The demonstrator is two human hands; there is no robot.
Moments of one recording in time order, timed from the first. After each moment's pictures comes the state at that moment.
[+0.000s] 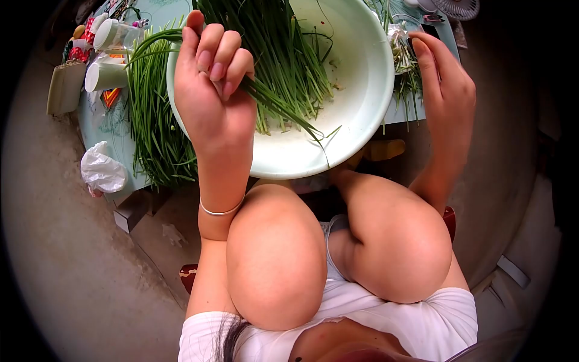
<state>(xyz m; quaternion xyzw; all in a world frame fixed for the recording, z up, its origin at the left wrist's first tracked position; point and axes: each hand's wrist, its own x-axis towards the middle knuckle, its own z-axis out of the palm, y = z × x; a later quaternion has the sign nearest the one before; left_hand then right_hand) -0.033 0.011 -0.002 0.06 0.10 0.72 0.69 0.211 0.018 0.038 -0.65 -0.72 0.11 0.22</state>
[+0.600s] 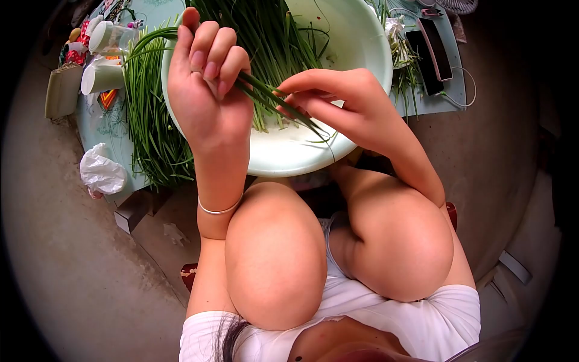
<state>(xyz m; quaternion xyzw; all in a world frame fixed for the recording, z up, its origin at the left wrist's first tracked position) -0.032 0.013 -0.005 0.04 0.03 0.71 0.71 0.153 0.005 -0.002 -0.35 -0.71 0.55 0.27</state>
